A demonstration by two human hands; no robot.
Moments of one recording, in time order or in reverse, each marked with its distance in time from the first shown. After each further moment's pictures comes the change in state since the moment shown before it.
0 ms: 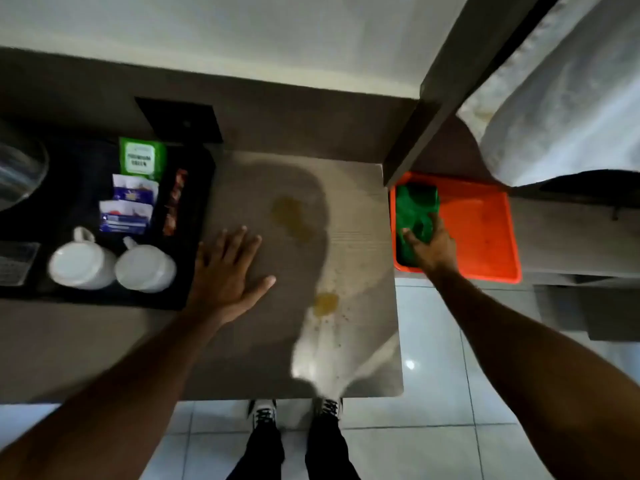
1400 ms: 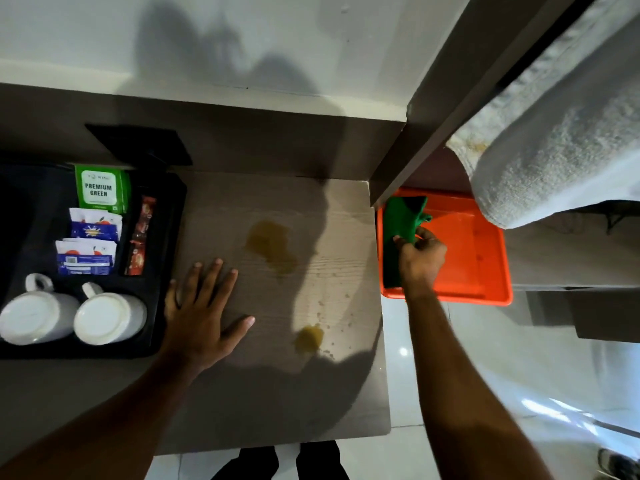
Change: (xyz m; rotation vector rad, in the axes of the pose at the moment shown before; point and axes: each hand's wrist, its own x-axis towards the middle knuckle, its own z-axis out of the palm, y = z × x) left_hand 0.002 -0.006 0.010 0.006 0.073 -0.008; right_hand 0.025 -0.040 0.013 0.487 0.252 0.326
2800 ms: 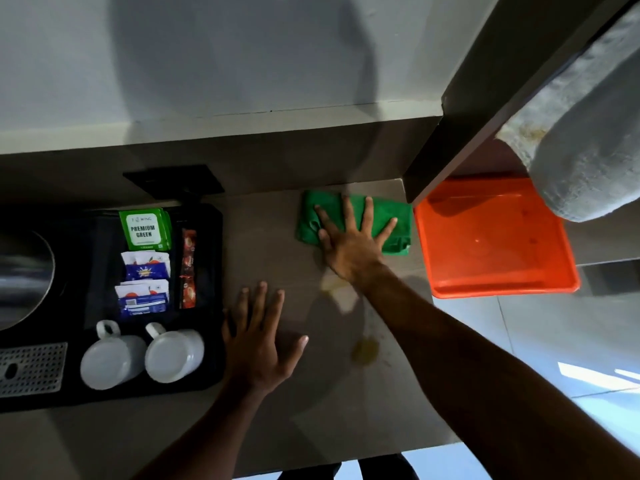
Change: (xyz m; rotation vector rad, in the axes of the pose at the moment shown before) left_hand 0.001 0.002 -0.008 -0.060 -0.060 -0.026; right_hand -0.076 -0.027 0.141 -1.025 -0.511 -0.653
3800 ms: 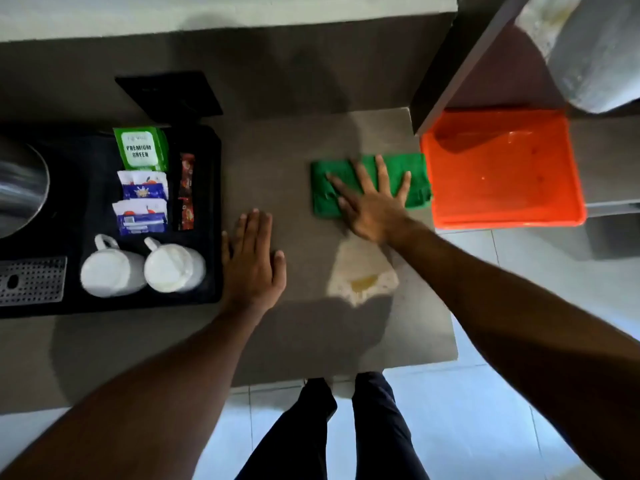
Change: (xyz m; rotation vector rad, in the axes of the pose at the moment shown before) left_hand -0.006 0.000 0.009 -0.070 0.187 -0.017; right_hand -0.064 0.035 0.015 -0.101 -0.050 -0.155
